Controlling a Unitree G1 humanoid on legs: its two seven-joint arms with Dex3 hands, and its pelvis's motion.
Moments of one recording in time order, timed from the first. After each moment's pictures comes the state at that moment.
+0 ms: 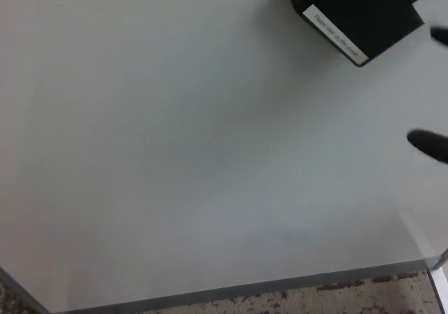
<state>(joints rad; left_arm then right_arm) 0.87 0.13 0.25 1.15 0.05 -0.98 0.32 -0.09 -0.53 -0.13 -0.25 -0.59 0.16 0.23</state>
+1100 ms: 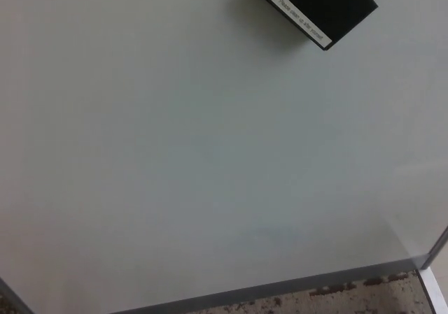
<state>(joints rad) 0.95 0.27 0.13 1.10 0.12 -0.97 0.27 0.92 -0.37 -0.65 -0.02 -0.33 -0.35 0.22</state>
